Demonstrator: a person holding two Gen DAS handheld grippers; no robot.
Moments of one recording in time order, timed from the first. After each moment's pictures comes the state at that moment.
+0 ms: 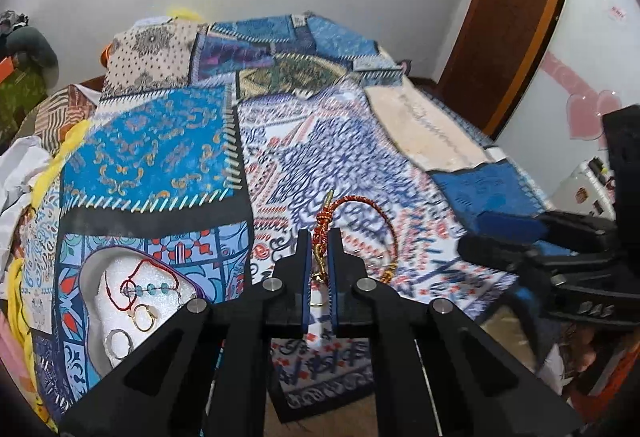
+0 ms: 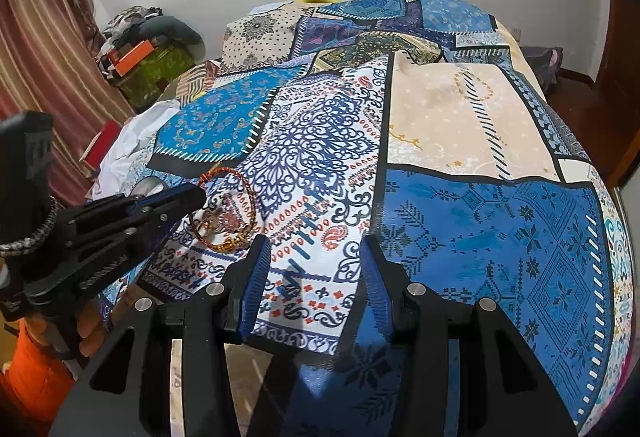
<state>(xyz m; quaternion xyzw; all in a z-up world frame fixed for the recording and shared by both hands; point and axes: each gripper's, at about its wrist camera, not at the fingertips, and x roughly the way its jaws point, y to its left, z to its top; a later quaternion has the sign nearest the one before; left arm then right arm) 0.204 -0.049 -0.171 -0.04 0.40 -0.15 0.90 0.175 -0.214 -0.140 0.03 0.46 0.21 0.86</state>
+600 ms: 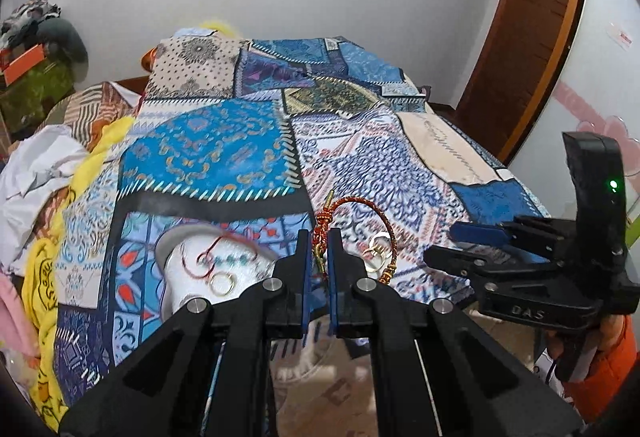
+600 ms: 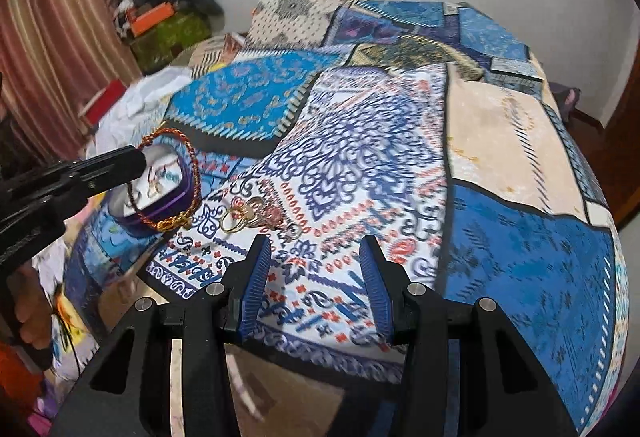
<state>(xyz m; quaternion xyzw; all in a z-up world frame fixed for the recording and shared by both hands) 0.167 0.007 -0.157 -0.06 0.38 -0.11 0.92 0.179 -0.160 -0.154 -0.05 0.46 0.23 0.85</state>
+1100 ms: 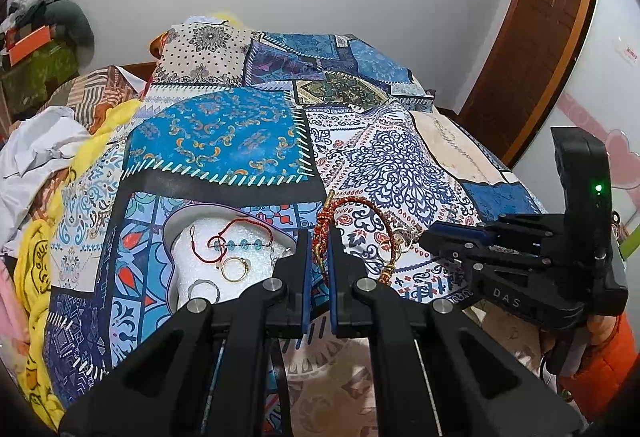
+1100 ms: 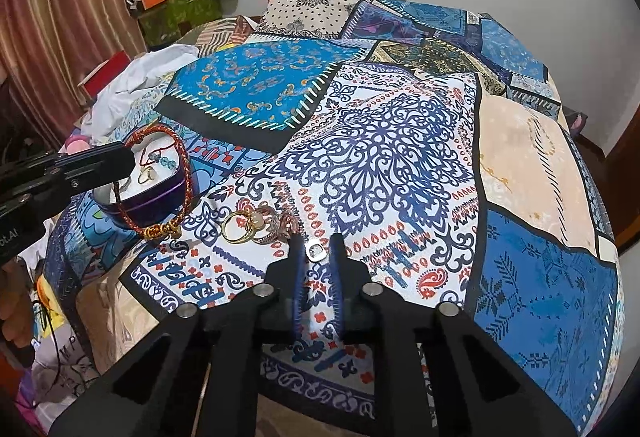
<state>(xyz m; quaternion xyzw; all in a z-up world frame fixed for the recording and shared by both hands) 0.166 0.019 -0.170 -0.08 0.38 -0.10 0.91 0.185 -0.140 -0.164 -0.10 0.45 0.24 0.85</state>
